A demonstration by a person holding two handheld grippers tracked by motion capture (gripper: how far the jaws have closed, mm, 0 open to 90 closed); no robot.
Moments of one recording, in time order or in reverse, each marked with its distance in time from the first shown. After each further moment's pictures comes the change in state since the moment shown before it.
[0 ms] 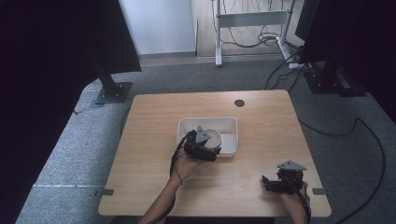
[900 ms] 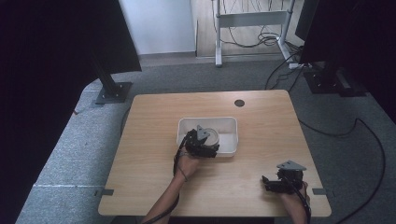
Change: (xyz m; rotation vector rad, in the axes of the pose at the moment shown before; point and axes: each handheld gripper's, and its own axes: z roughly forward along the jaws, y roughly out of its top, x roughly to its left) left arm 0.011 -0.018 0.033 0.045 0.077 -0.058; right arm 0.000 0.000 0.000 0.000 0.002 -0.002
